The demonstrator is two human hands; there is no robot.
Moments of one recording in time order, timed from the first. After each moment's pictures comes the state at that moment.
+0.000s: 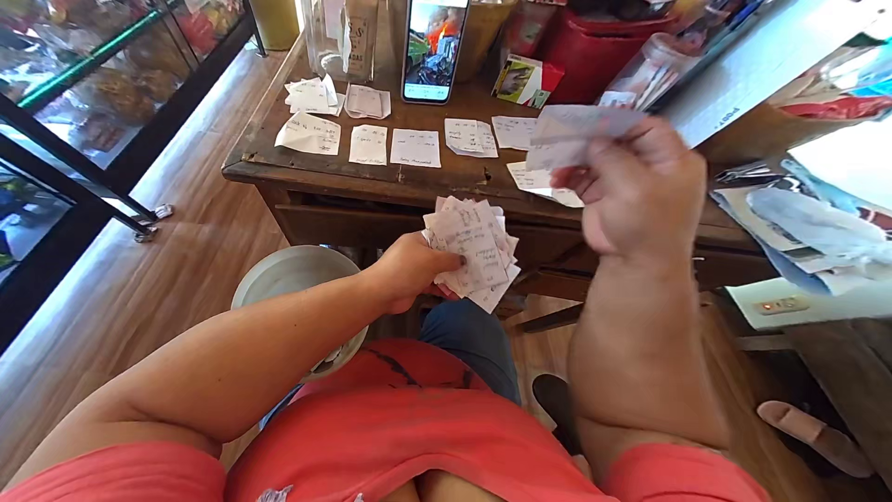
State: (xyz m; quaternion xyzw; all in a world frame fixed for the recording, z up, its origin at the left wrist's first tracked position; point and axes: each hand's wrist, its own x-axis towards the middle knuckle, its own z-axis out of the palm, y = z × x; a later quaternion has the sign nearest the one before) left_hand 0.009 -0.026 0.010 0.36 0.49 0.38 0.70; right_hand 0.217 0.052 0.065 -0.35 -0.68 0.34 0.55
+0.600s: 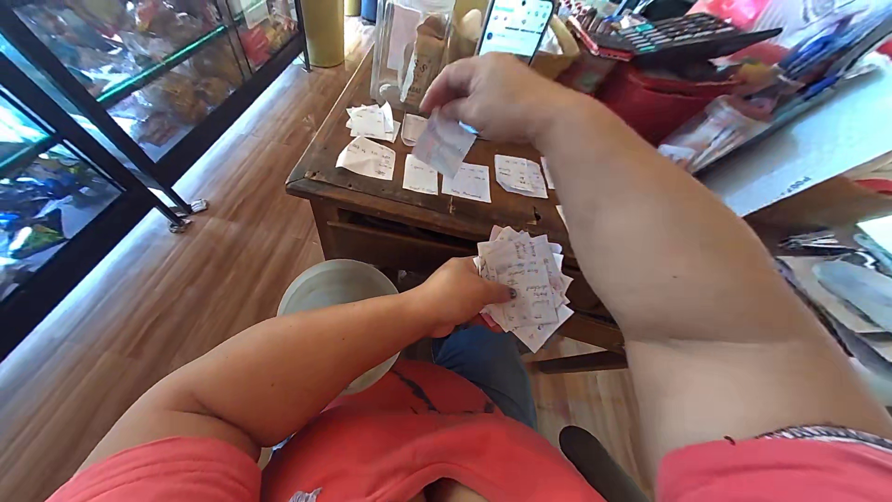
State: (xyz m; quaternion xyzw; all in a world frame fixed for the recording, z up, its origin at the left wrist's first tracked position) left_hand -0.003 -0.019 0.015 0.38 0.45 0.37 0.72; right_hand 0.041 0.153 0.140 -0.26 -0.94 0.17 0.11
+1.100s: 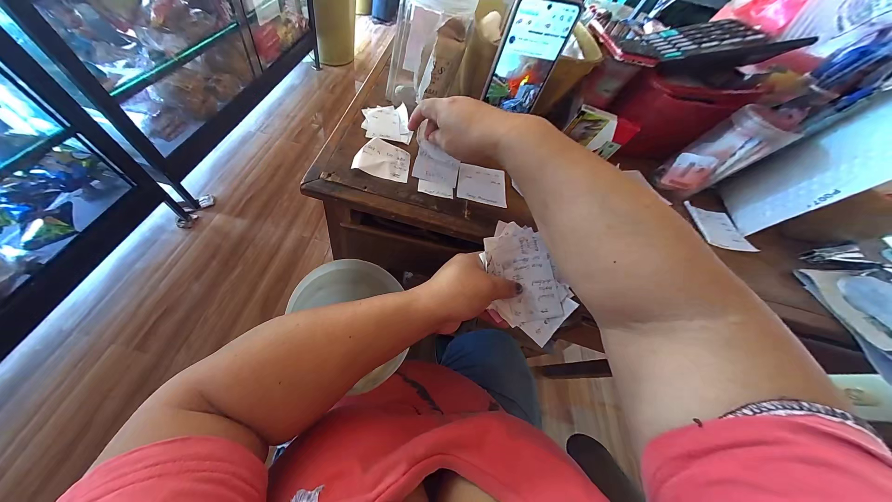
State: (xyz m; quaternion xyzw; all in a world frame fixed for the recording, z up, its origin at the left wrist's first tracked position) left_hand -0.012 -0.014 0.016 0.38 0.45 0.38 0.71; right_hand -0.006 0.168 0.105 -0.30 -0.95 0.12 -0.03
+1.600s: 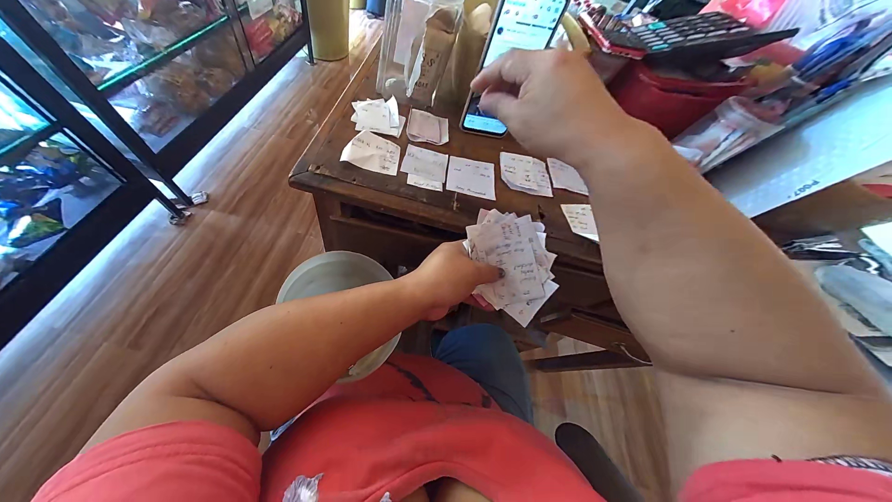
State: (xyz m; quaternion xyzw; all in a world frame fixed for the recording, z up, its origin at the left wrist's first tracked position) left_hand -0.009 -0.010 0.013 0.37 0.47 0.40 0.69; right_hand 0.075 0.136 0.138 -0.32 -0.93 0.04 0.17
